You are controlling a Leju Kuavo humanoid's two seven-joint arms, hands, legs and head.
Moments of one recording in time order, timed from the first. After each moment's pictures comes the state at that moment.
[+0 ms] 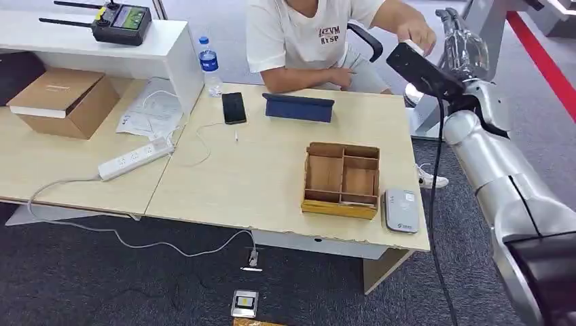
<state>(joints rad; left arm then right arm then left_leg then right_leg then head) -0.17 -0.09 -0.76 -0.21 -1.39 0.28 -0.31 -1.26 -0.14 0.56 -0.33 0.69 -0.34 -0.28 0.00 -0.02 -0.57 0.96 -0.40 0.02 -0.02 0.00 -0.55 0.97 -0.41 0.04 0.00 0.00</state>
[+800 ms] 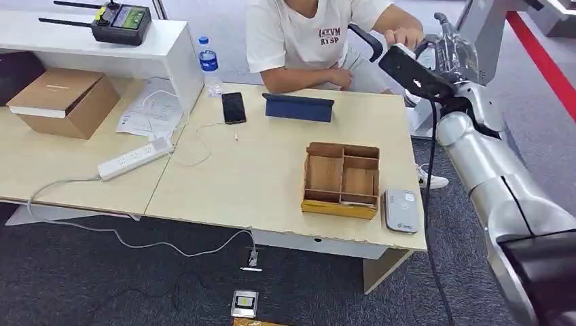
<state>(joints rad) -0.17 -0.09 -0.76 -0.21 -1.38 0.28 -0.29 -1.26 -0.12 0.56 -0.32 0.68 -0.32 -0.28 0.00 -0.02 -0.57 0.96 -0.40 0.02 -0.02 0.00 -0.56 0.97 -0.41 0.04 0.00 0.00</state>
